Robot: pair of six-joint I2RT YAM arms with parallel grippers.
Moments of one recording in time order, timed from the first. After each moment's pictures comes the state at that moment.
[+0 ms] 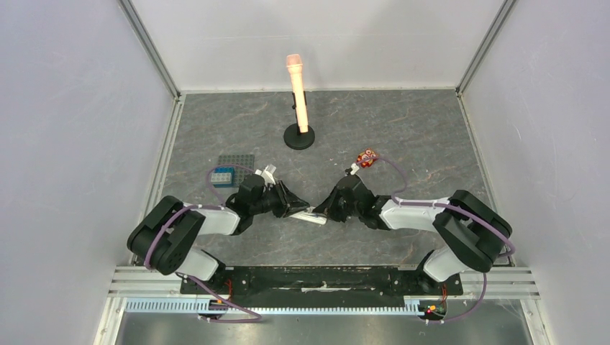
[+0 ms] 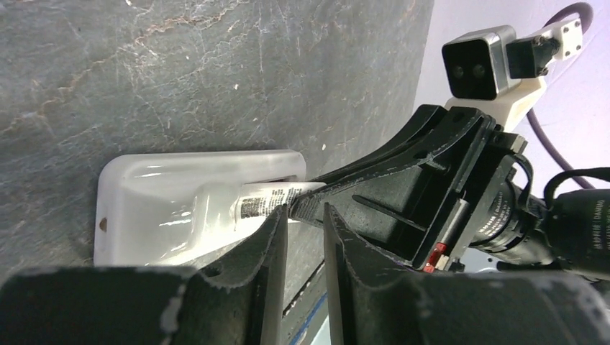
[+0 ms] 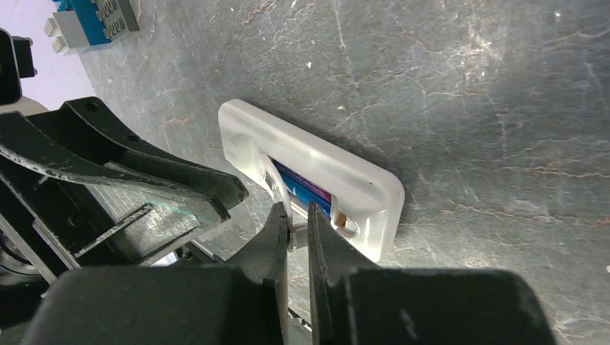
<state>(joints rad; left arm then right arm) -0.54 1.46 0.34 0.61 0.49 -1.14 0.83 1.52 0.58 0.21 -0.06 1.23</state>
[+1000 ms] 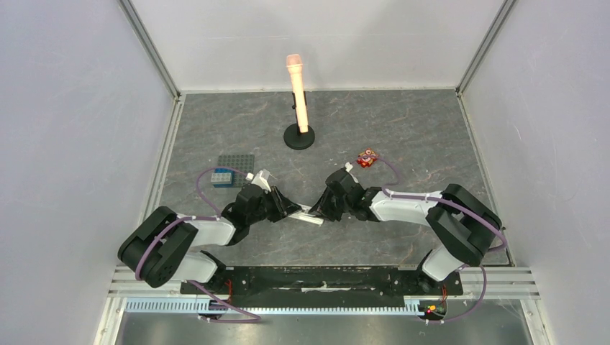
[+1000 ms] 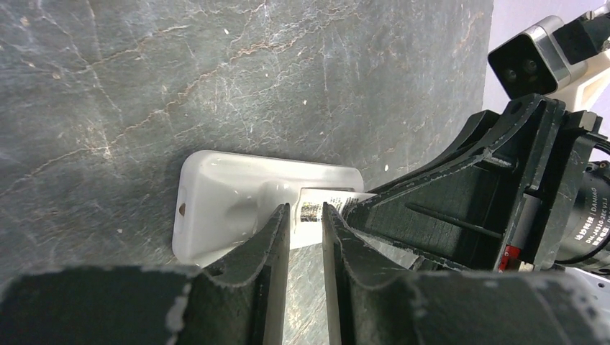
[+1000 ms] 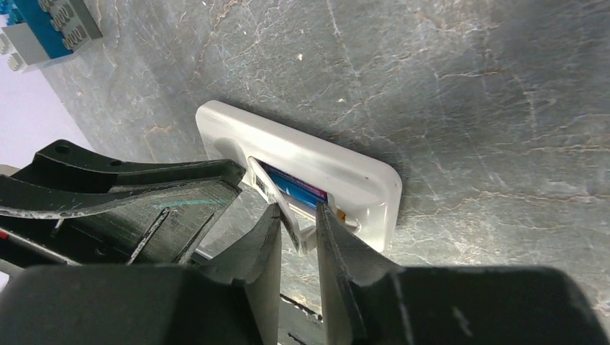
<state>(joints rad) -0.59 1.37 0.24 0.62 0.24 -0.98 0.86 1.59 0.73 0.01 -0.05 1.30</state>
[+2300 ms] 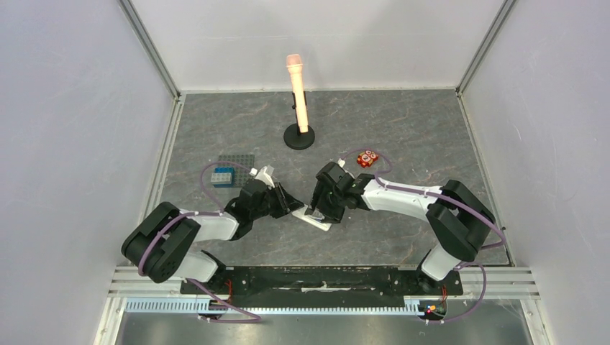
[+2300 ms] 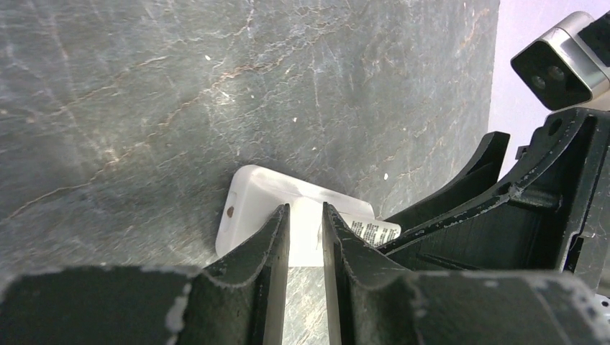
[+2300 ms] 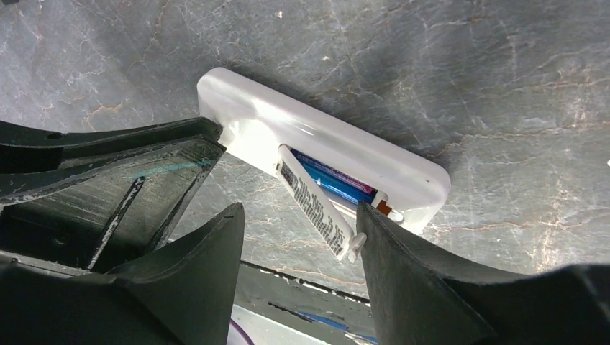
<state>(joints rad) -0.60 1.39 0.31 0.56 0.23 -0.94 0.87 1.64 0.96 -0.38 -0.06 1.23</state>
